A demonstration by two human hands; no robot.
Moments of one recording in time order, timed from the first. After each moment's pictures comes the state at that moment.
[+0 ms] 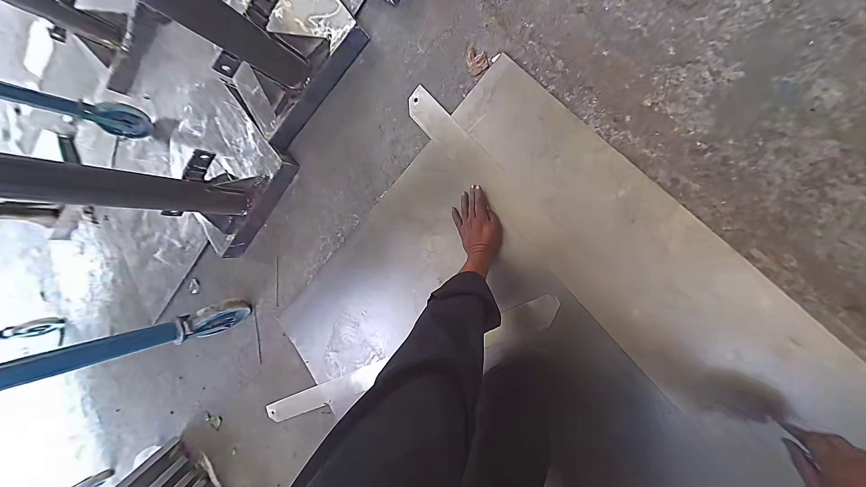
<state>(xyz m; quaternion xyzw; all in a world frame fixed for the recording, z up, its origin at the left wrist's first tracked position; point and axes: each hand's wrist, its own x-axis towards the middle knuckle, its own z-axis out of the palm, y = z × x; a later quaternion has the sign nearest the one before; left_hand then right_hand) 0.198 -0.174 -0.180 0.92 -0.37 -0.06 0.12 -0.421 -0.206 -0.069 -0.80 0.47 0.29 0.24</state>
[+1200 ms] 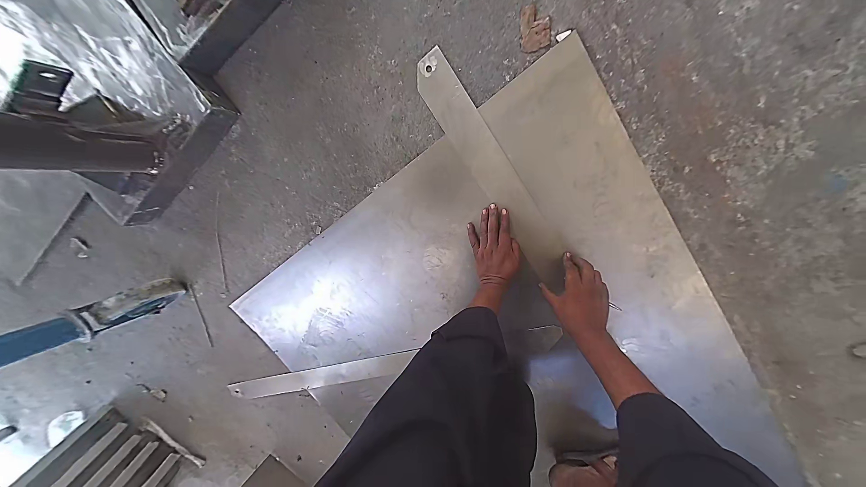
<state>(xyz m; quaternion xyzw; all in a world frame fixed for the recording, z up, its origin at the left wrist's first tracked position) 0.201 -0.170 -0.184 0.92 -0.37 -0.06 0.15 0.047 -0.249 -0.107 -0.86 0.43 0.13 0.22</state>
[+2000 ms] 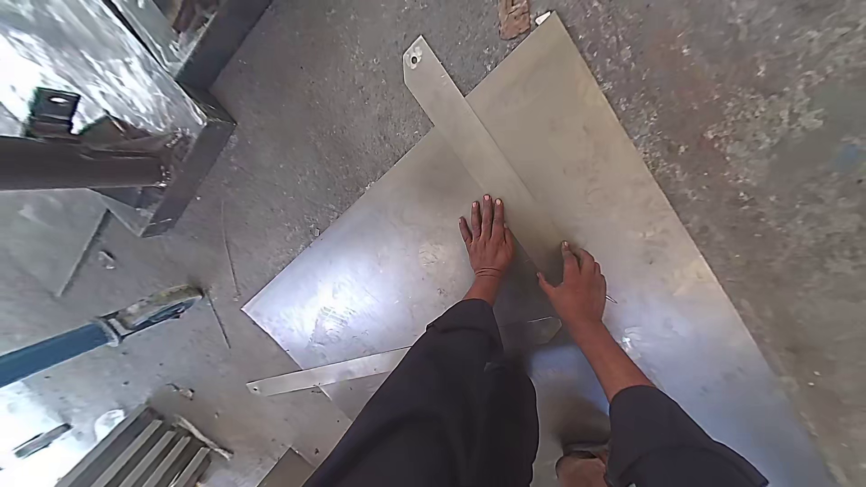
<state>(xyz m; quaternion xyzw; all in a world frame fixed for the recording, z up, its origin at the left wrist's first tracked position) 0.201 -0.171 -0.189 0.92 -0.37 -0.06 0.10 0.039 -0.246 -0.116 -0.85 0.46 0.08 0.23</state>
